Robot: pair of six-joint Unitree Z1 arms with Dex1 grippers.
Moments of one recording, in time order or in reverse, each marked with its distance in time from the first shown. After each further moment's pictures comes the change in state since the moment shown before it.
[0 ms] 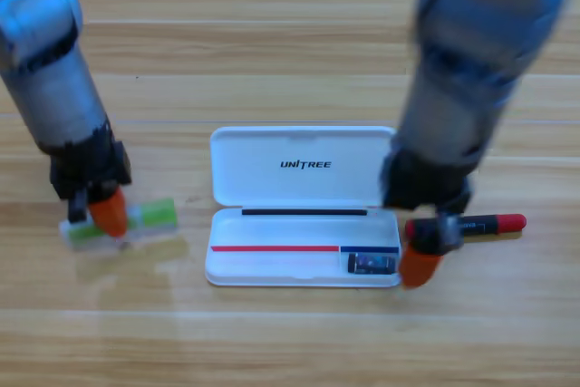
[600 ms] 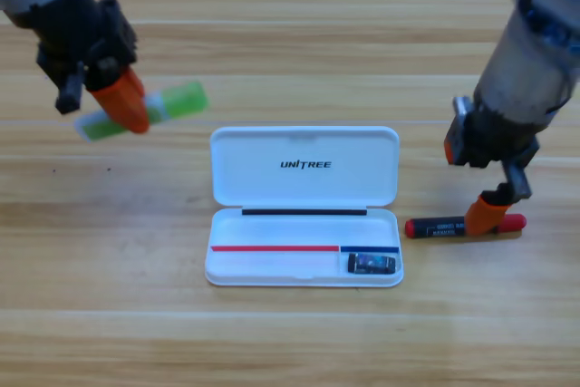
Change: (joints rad) arm 0 -0.062 -0.171 -0.326 0.275 -0.086 0.048; arm 1 -0.206 -0.049 0.148 -0.149 -0.034 -0.280
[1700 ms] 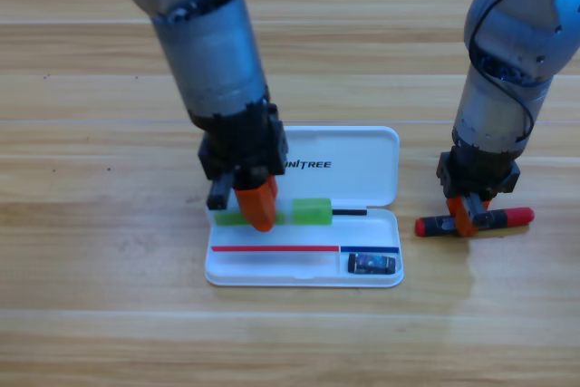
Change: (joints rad) arm 0 -0.281 0.283 -0.149 0.005 0.009 -0.032; arm 1 -0.027 0.175 -0.071 0.045 -0.006 -0.102
